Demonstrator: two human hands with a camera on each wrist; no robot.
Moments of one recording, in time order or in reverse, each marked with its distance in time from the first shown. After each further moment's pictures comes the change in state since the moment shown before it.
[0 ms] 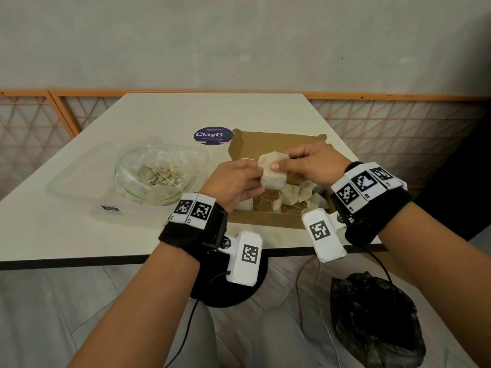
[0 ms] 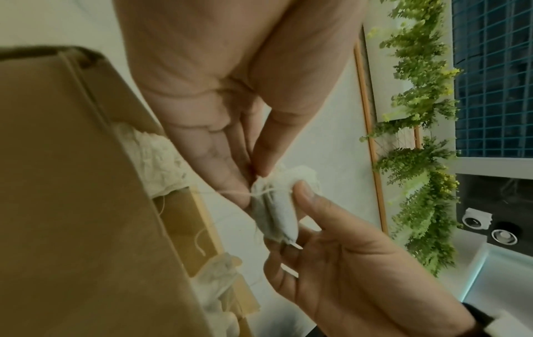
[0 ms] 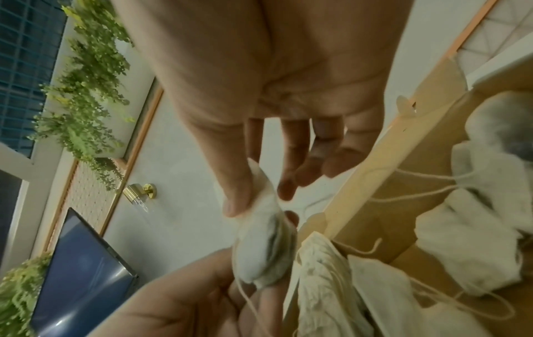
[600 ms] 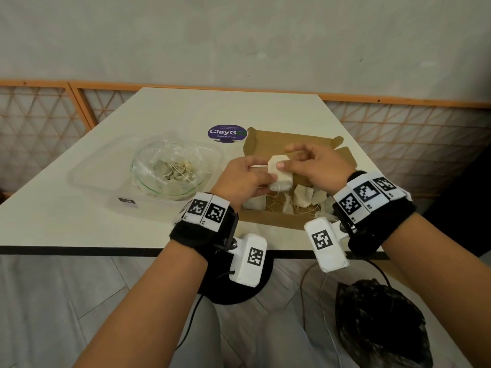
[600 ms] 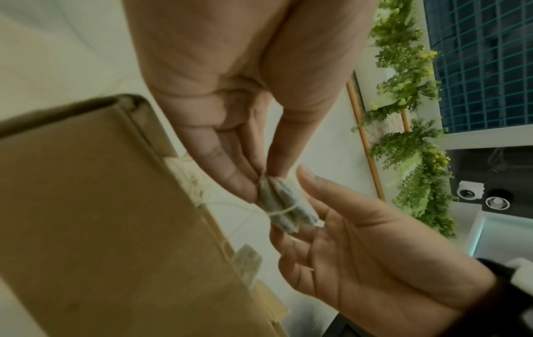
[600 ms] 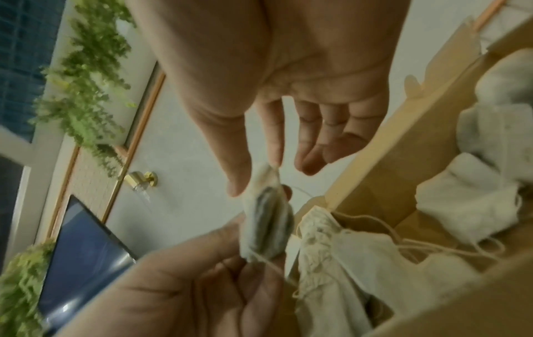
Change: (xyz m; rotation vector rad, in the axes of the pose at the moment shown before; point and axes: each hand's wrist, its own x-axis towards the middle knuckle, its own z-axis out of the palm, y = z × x) left_hand -0.006 -0.001 -0.007 0.068 0.048 0.120; right_hand 0.011 0.003 0.020 0.049 0.102 0.015
